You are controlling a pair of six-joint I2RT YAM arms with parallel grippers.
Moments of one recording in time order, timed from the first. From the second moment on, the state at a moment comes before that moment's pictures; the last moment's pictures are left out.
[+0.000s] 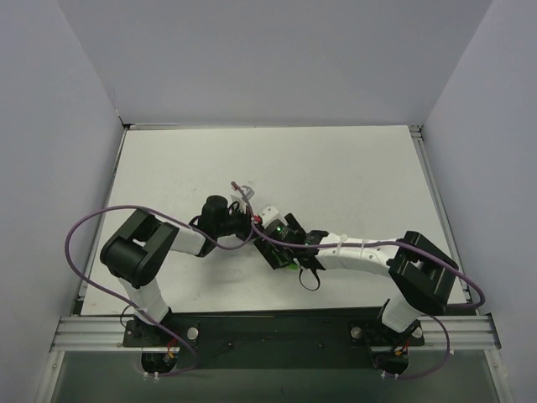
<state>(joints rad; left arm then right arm) -0.52 1.78 0.61 0.72 0.52 -0.40 1.00 1.58 0.84 -0.19 0.36 0.14</state>
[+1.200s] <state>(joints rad) -0.52 1.75 0.66 0.55 0.52 -0.42 1.16 1.67 0.86 -0.23 0.58 0.11</state>
